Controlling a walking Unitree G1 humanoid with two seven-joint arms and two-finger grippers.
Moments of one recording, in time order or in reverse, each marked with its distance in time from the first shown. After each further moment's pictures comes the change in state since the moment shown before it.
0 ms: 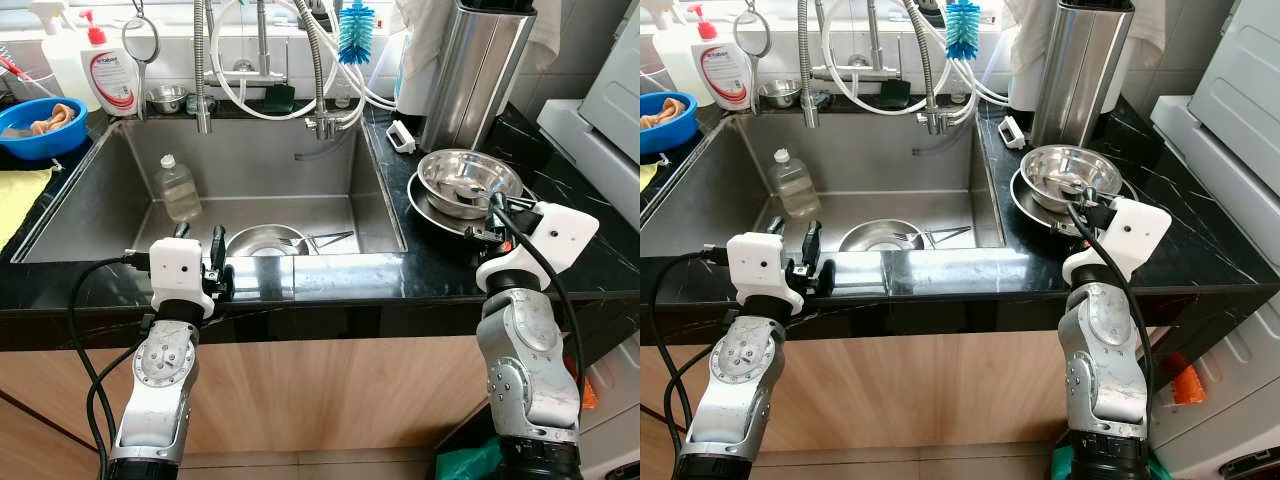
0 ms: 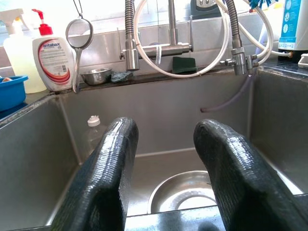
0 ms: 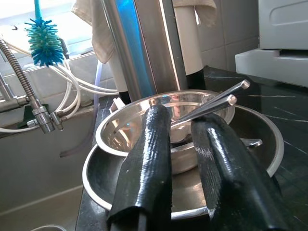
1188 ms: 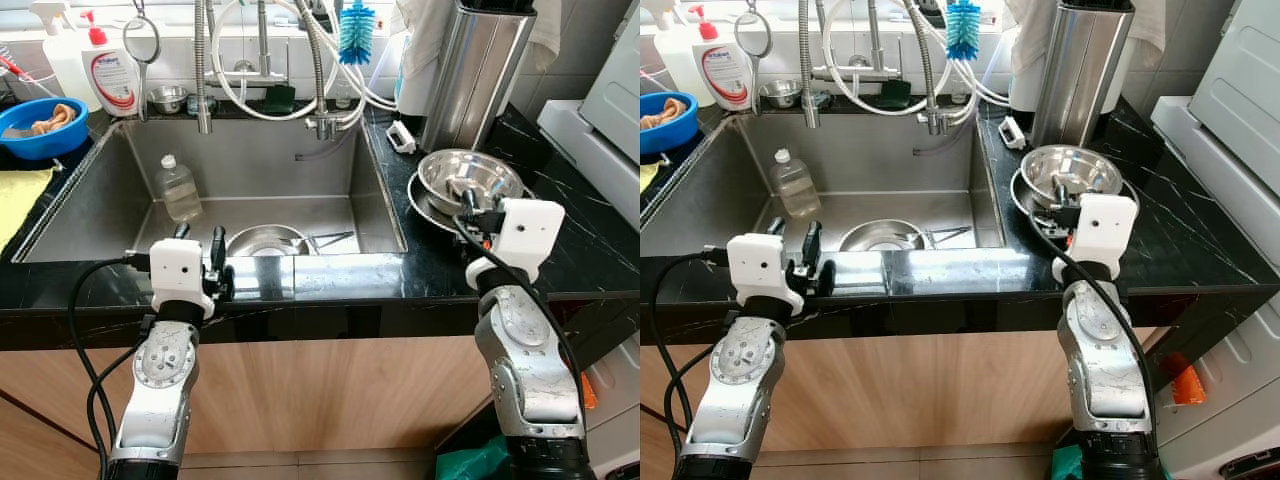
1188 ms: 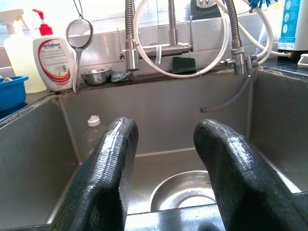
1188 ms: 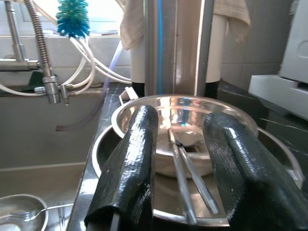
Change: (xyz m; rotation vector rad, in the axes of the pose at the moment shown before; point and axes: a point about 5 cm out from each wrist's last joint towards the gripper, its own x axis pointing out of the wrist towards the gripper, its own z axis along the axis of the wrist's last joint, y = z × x) left arm -0.001 0.000 0.000 0.000 0.000 -0.001; right arm 0.002 0.006 0.000 -0.234 0.001 0.082
